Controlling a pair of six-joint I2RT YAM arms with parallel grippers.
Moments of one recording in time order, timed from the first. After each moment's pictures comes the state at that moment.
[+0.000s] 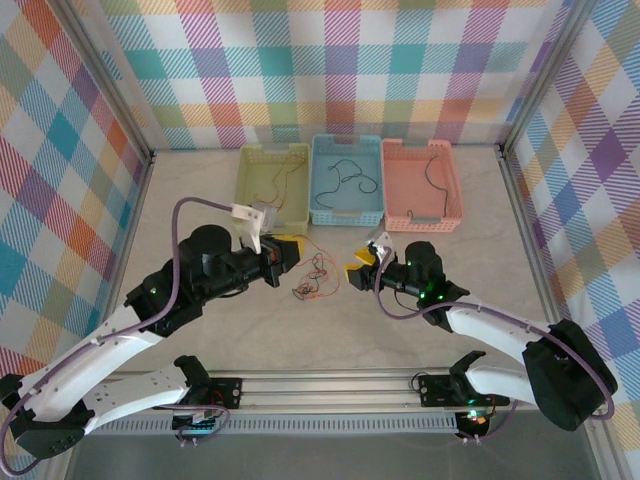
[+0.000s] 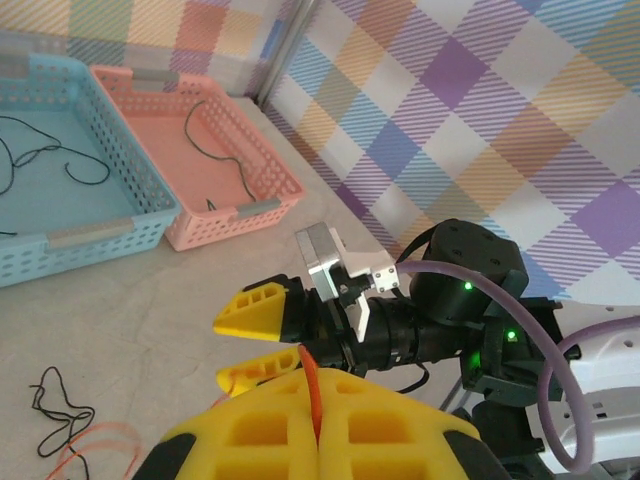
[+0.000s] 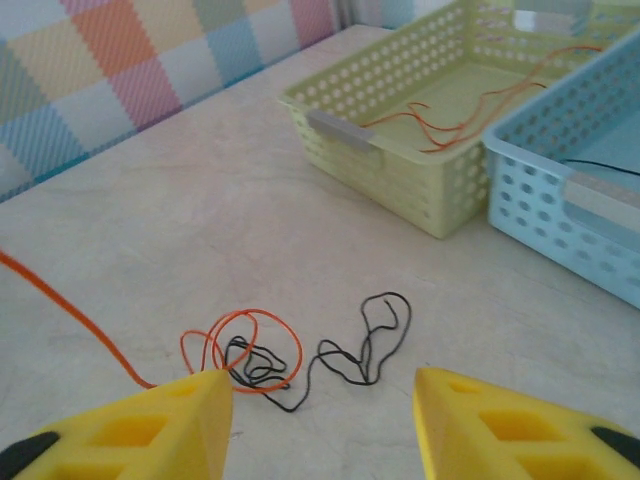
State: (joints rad) left arm -0.88 0.89 1.05 -0.42 0.06 -0.51; right arm 0.60 1.16 0.42 0.43 -0.42 0.07
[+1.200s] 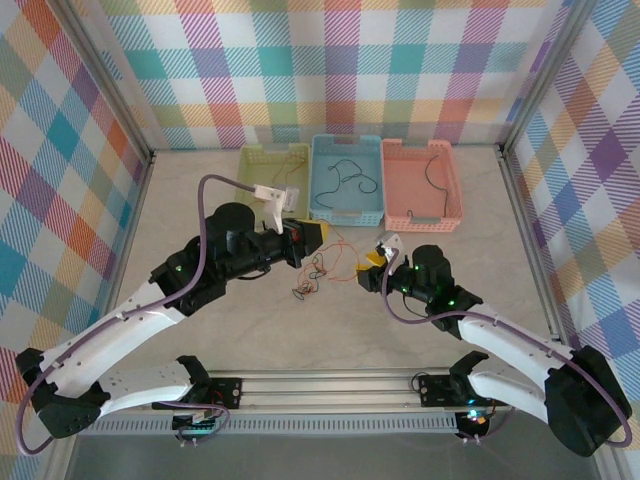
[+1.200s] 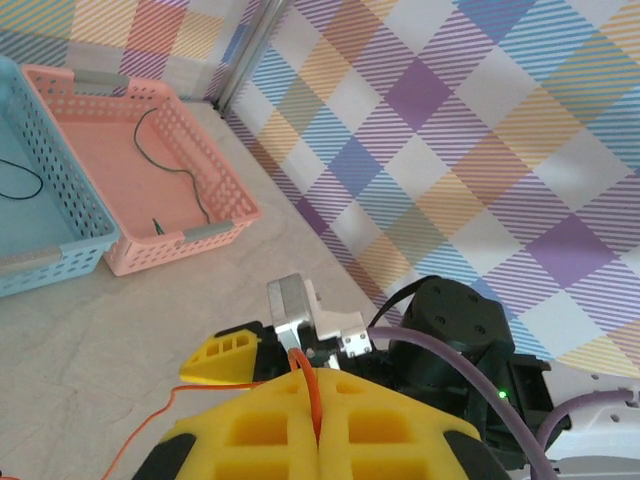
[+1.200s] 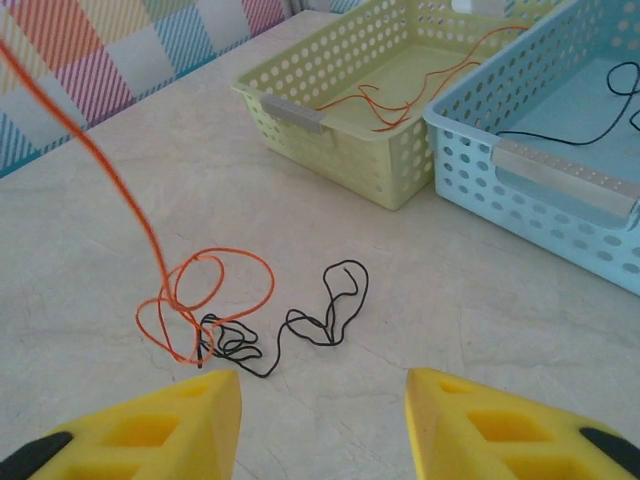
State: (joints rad) left arm -0.88 1.07 1.20 -0.35 0.11 -0.58; right arm 0.60 1.00 0.42 0.22 -0.31 0.08
